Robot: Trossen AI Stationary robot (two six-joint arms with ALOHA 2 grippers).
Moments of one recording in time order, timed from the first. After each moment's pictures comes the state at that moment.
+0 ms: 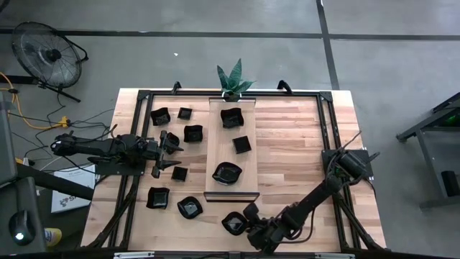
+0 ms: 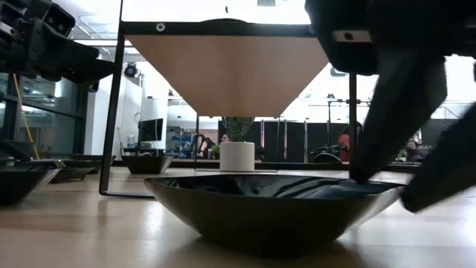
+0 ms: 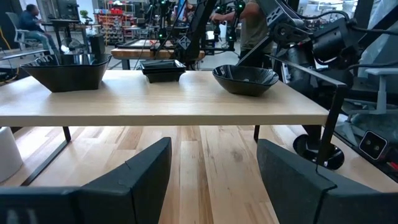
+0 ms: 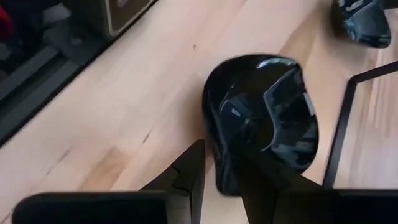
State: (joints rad) left arm -0.12 0.05 0.01 0.02 -0.04 -0.03; right arm 0.74 2.06 1.28 -0.14 0.42 -0.05
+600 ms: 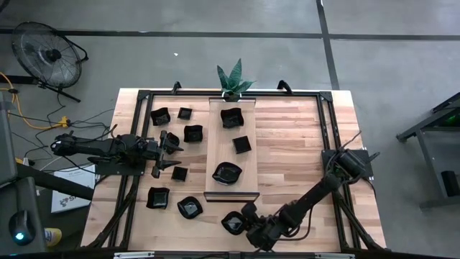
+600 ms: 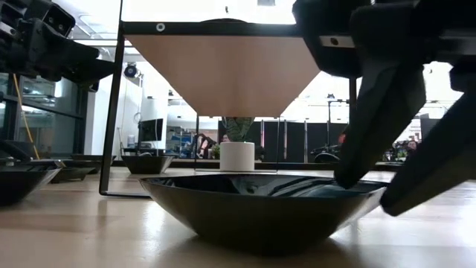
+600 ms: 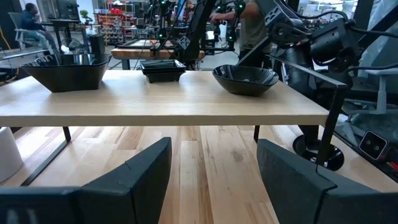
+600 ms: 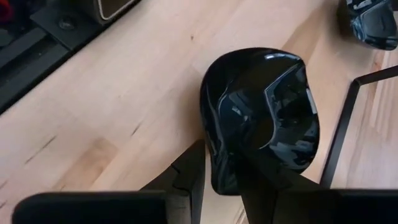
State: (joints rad) left arm -0.12 0.05 0.01 0.02 -0.04 -0.03; right arm 0.71 2.06 1.28 -0.15 0.39 -0.11
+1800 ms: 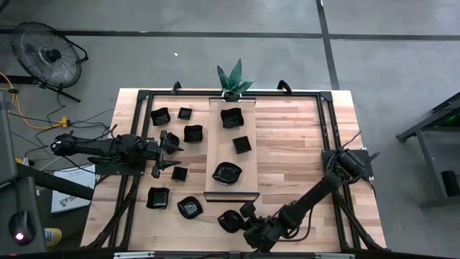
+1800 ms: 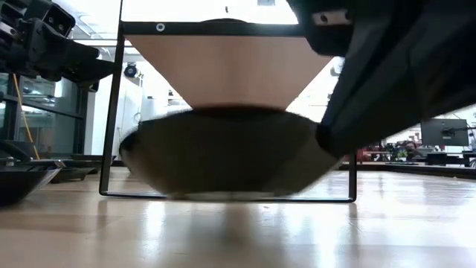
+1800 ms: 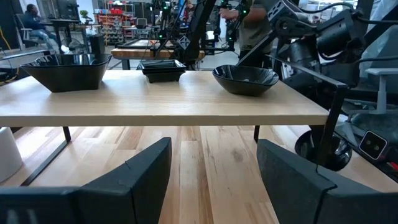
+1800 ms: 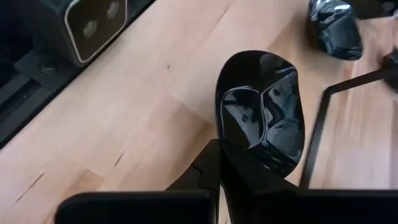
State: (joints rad) left arm -0.12 0.05 0.01 0.02 -0.04 -0.03; right arm 0.71 2.06 1.33 -0.18 0.44 -0.07
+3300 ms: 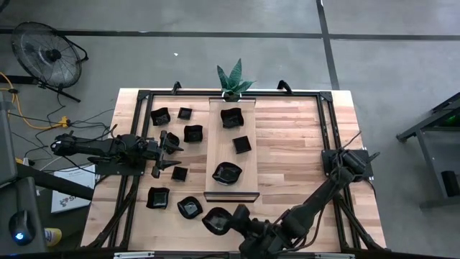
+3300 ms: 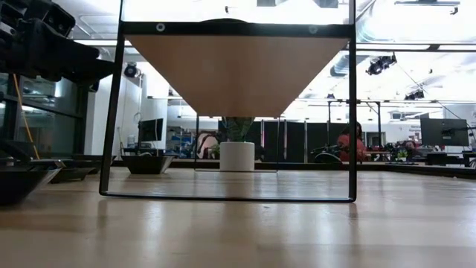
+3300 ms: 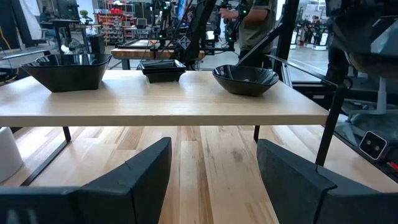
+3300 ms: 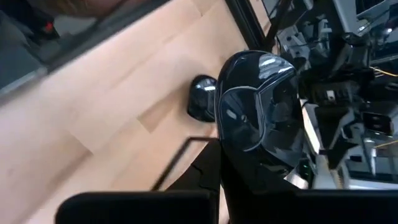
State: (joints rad) left arm -0.12 0.05 0.01 0.02 -0.04 -0.03; right arm 0.73 2.06 1.86 -0.68 0.67 -0.43
